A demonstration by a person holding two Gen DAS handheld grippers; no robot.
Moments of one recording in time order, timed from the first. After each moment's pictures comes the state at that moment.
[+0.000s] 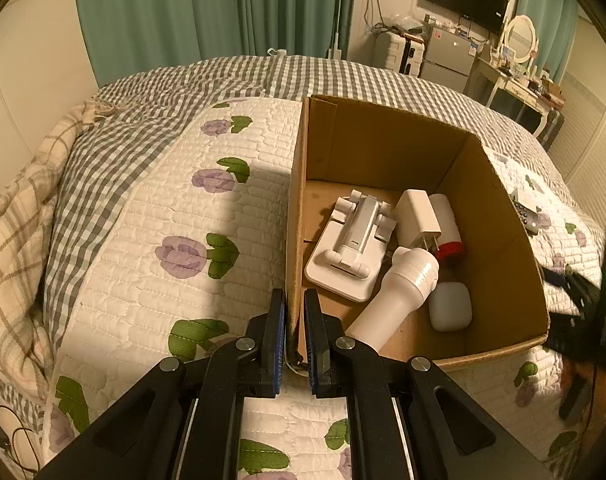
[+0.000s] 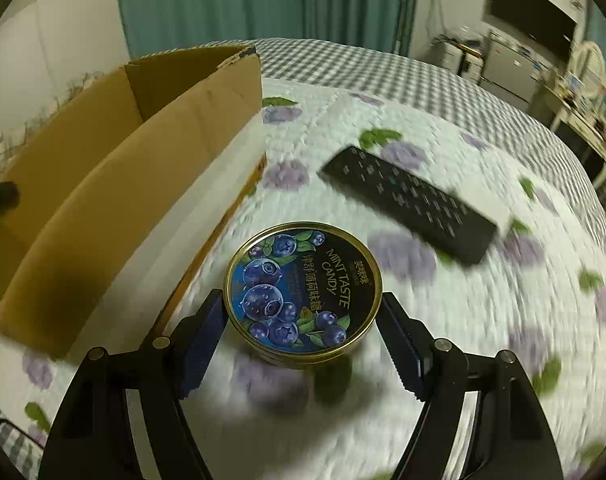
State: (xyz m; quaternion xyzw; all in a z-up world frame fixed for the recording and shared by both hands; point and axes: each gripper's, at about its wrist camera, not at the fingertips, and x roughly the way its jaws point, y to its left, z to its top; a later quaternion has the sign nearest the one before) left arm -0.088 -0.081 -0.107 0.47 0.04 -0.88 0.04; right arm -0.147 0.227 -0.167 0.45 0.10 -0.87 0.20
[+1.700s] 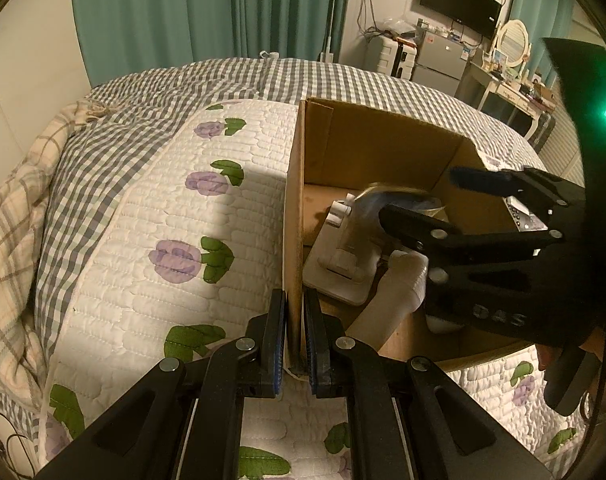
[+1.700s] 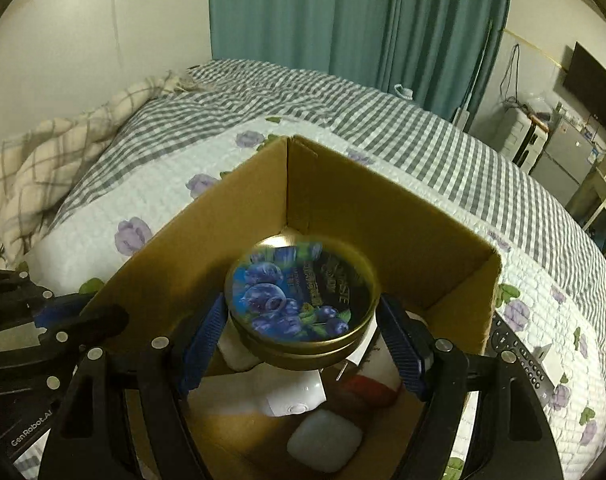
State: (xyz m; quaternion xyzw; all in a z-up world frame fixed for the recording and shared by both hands) left arm -0.091 -0.085 -0.108 0.47 0.05 -0.88 0.02; right arm -0.158 0.049 -0.102 0.39 0.17 -0.85 0.29
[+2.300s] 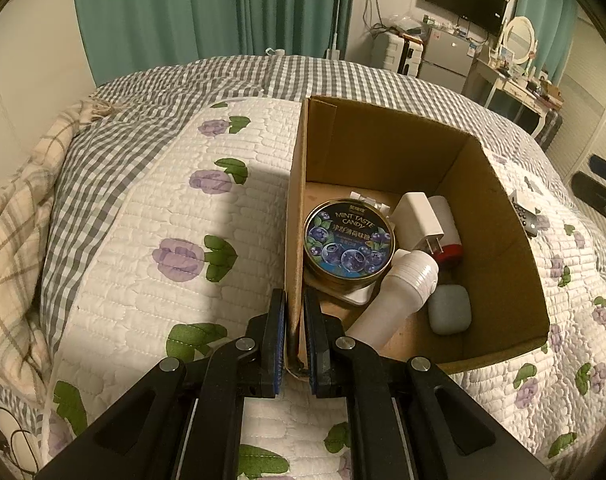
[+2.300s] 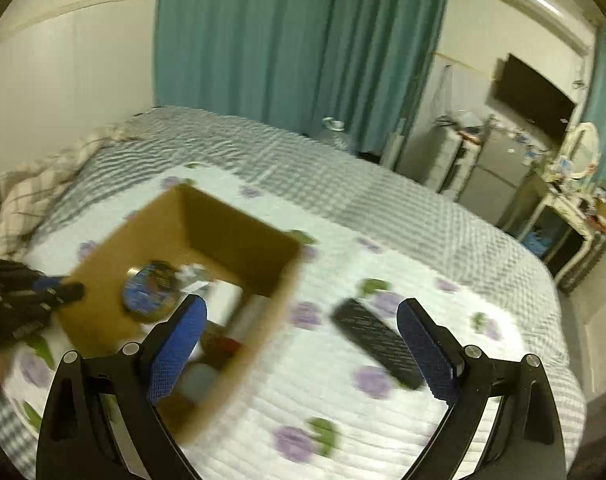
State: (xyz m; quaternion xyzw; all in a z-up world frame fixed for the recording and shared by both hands) left arm -0.093 -0.082 -0.108 0.47 0.04 -0.88 0.04; right arm -0.144 0.180 -0.030 0.33 0.16 -0.91 0.20
